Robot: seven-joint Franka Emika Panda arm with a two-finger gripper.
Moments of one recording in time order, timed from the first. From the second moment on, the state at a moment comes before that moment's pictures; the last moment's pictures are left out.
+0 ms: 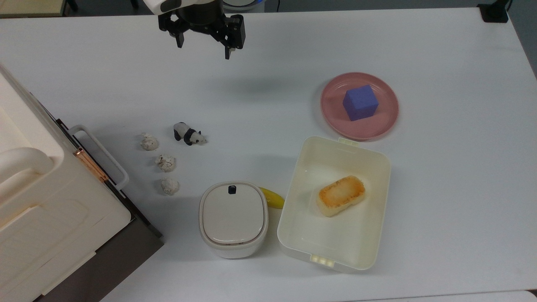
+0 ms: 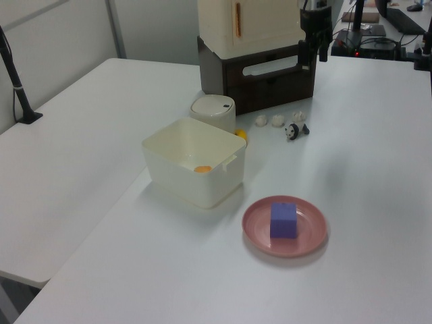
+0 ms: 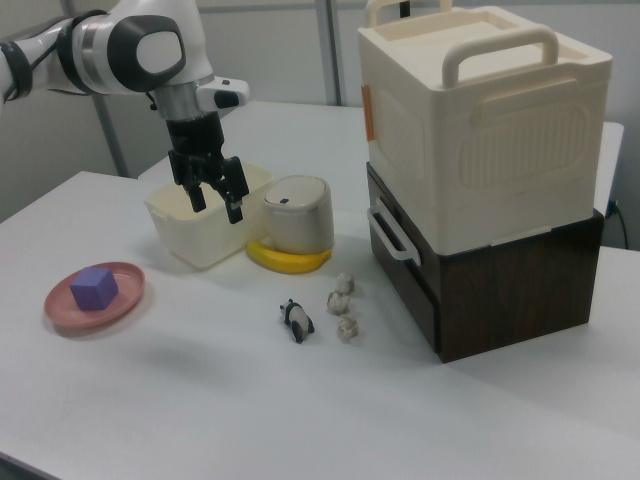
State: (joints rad) arm 0.07 0.11 -0.08 -1.62 -0.08 1.67 0.20
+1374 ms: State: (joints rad) arm 0.07 0.40 -0.35 -1.62 -0.23 2.47 -0.39
